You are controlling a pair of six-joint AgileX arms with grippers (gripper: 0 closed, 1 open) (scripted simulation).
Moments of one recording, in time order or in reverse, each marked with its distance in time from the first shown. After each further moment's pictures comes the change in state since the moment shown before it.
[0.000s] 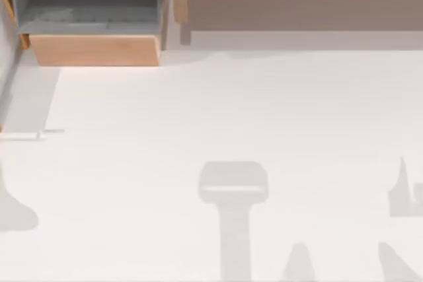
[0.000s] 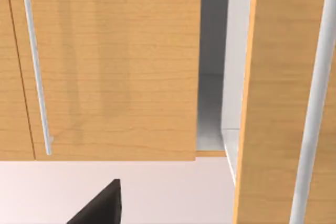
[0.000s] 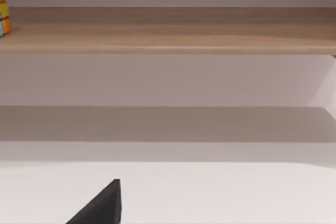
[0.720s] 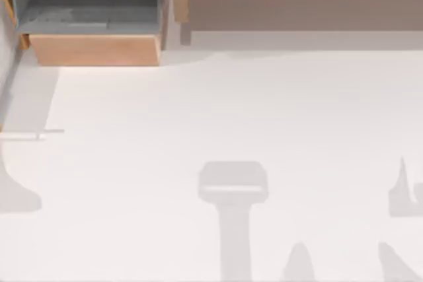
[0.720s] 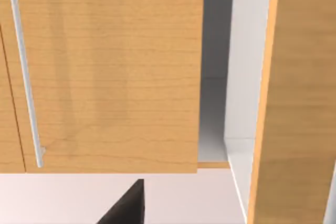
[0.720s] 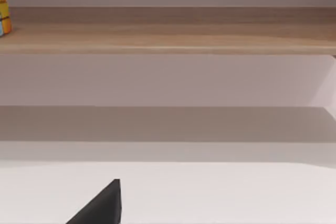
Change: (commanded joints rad) left arm -0.055 0.032 0.076 -0.044 -0.055 0.000; right arm 0.000 0.000 0.000 0.000 0.000 0.000
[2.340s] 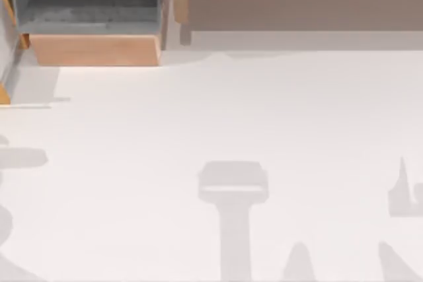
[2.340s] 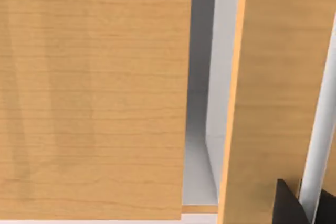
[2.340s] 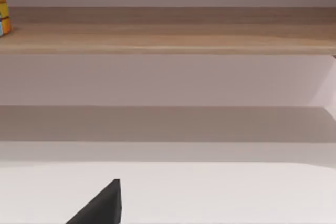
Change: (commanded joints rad) left arm -0.117 0.099 0.216 -0.131 -0.119 -0.009; right arm 0.000 0.000 0.000 0.000 0.000 0.000
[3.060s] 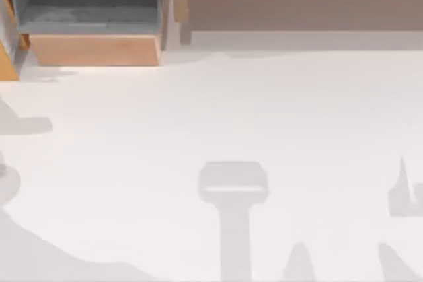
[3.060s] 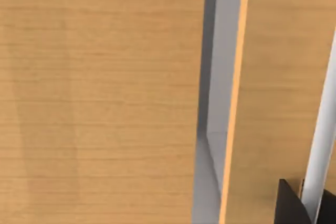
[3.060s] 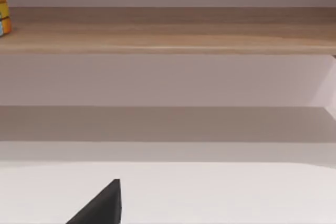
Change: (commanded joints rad) left arm -0.065 0.092 0.214 -0.116 -0.069 -0.003; right arm 0.000 0.000 0.000 0.000 0.000 0.000
